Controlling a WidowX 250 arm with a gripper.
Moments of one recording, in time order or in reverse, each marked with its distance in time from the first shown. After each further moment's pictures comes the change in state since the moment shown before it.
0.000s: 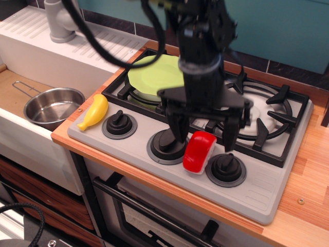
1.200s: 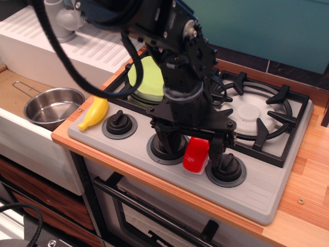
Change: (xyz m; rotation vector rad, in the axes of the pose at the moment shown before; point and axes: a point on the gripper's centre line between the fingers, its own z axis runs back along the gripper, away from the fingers) arm -0.006 0.016 -0.016 0.006 -0.078 -0.046
